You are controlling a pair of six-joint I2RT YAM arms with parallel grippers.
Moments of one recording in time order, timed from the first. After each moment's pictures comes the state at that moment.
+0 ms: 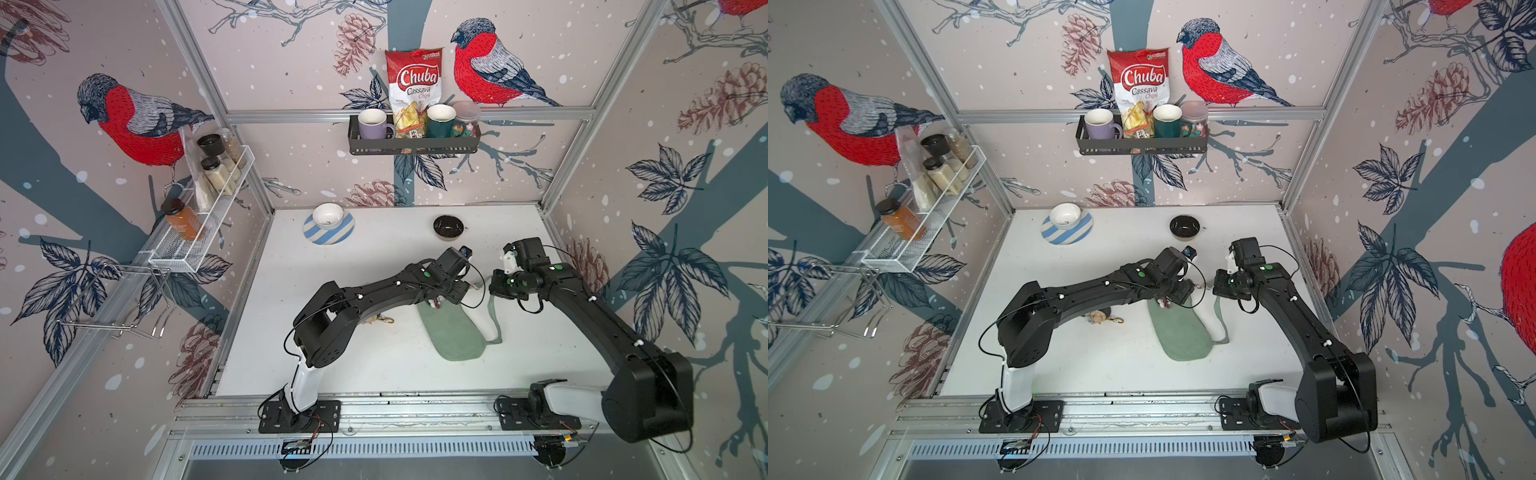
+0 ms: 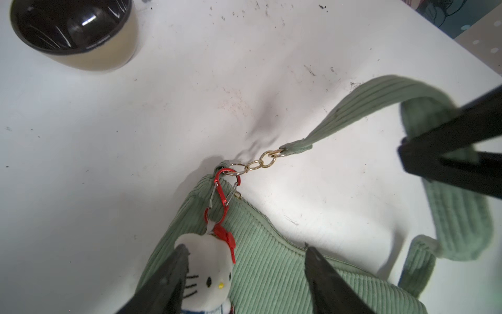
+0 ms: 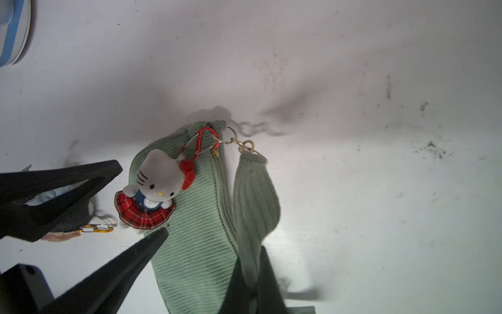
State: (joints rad) left arm -0.95 2.01 1.56 -0.40 -0.05 -0.18; right arm 0.21 1.28 0.96 -0.78 -0.20 0.32
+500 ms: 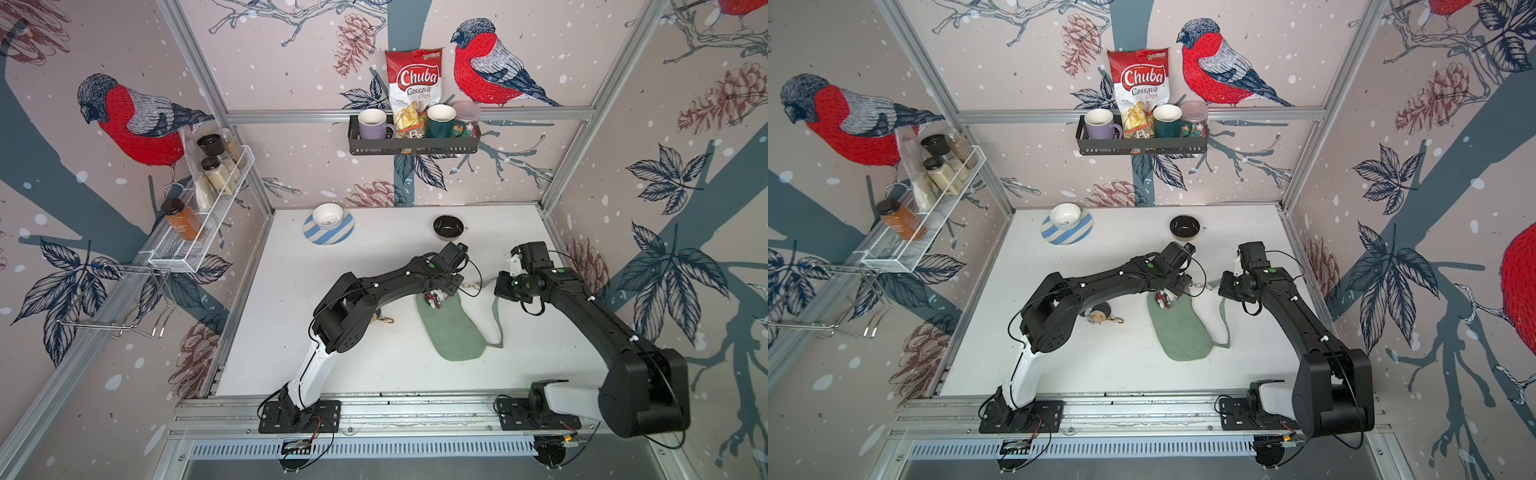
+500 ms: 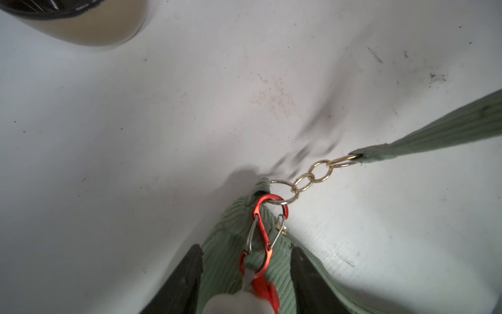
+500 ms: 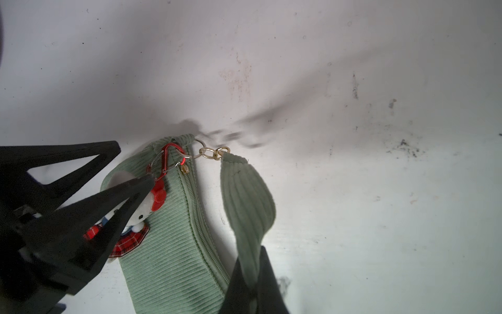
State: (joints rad) left arm -0.90 2.19 1.72 -0.46 -0.05 -0.15; right arm 0.15 1.30 0.91 -0.70 -0.19 0.32
